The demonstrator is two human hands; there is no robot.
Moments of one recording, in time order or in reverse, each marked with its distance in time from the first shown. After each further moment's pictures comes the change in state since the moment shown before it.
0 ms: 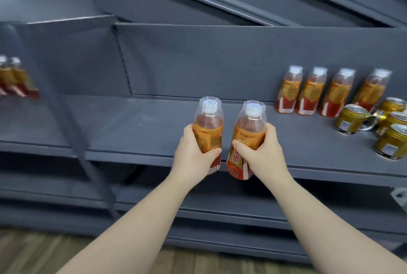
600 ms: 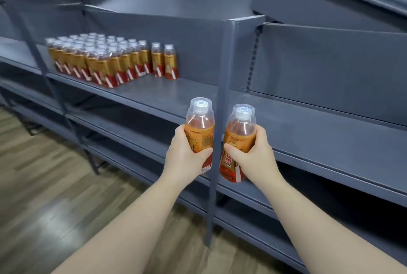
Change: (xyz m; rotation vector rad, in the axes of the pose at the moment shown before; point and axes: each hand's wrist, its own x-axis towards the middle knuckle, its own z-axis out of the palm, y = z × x) left_hand -0.082 -0.159 -0.313 0.065 0.396 -0.196; right_hand -0.113 -0.130 0.308 0.090 -0.430 -0.138
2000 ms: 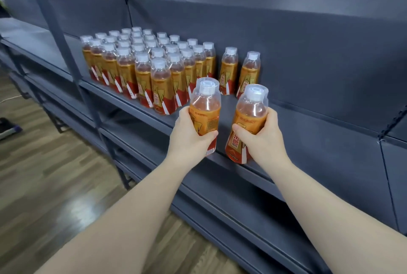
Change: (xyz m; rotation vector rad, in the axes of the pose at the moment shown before) left_hand 0.381 -0.159 -0.198 -0.004 0.102 -0.014; right_hand 0.317 -0.073 0.342 0.042 -0.023 -0.029
